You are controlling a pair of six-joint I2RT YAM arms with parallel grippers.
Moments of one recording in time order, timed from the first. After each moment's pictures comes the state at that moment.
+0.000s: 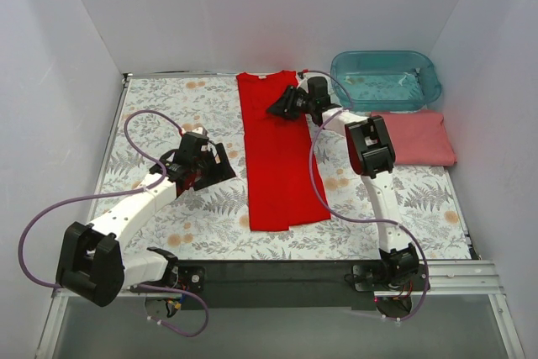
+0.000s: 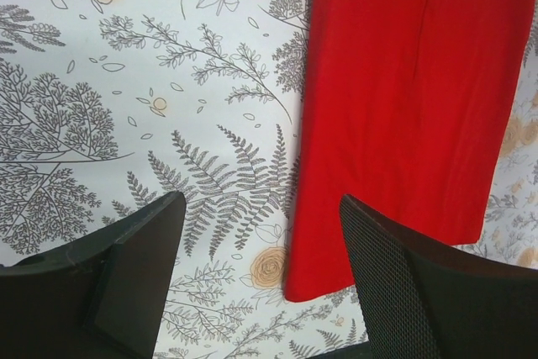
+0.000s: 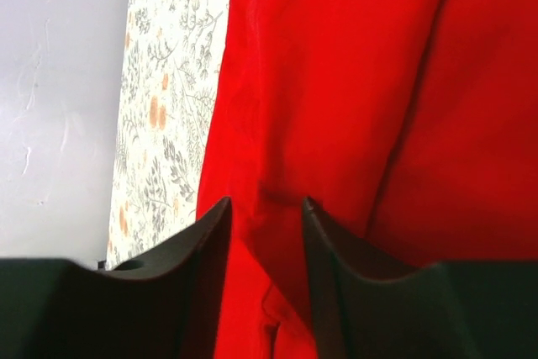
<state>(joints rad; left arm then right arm) -0.41 1.21 0.77 -0.44 0.00 -0.68 0.37 2.58 1.92 0.24 -0.67 0.81</state>
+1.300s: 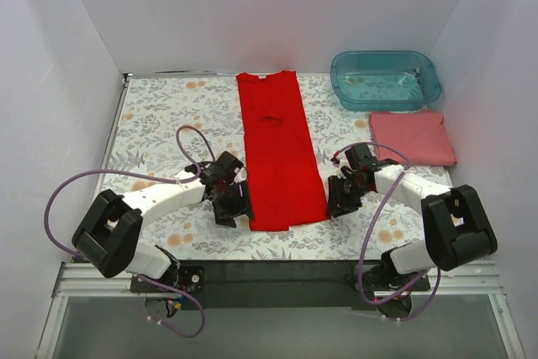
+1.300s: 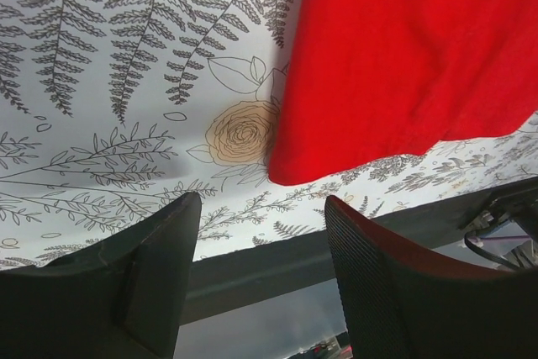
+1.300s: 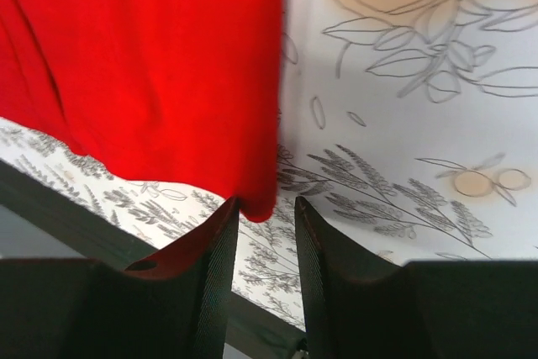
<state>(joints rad) -0.67 1.41 0.78 -0.64 0.22 -0.88 0.37 1.41 0.68 -0.58 -0.40 0.25</state>
